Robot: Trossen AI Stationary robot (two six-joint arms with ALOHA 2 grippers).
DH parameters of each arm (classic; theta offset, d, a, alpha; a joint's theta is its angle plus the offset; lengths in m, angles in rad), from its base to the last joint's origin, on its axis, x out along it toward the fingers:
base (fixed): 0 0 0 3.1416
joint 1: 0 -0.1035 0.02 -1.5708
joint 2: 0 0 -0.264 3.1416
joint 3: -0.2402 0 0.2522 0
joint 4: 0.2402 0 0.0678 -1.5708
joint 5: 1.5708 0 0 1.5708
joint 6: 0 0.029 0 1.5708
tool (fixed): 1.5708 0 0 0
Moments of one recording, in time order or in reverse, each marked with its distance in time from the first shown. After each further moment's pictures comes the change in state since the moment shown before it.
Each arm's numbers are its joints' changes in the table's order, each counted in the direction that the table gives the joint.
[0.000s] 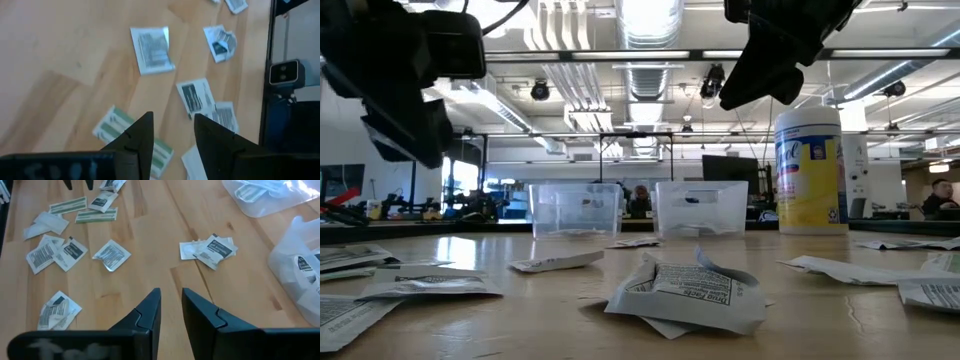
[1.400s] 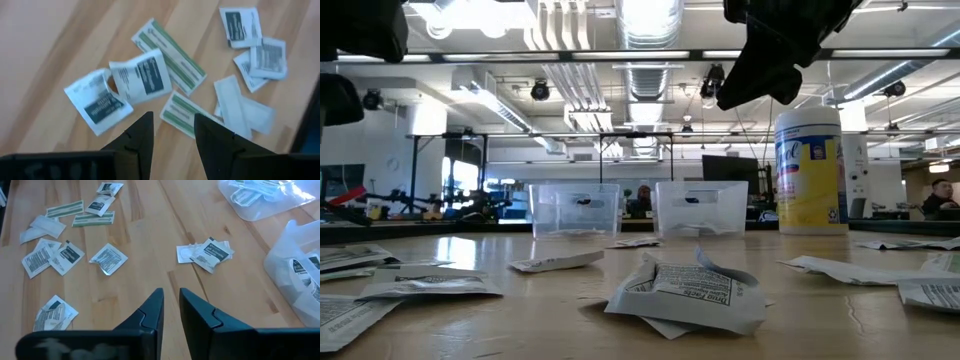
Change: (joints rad) left arm 0.272 -0.030 -0.160 0.492 -0.152 -0.301; right arm 0.000 -0.001 0.006 -0.017 0.021 -0.003
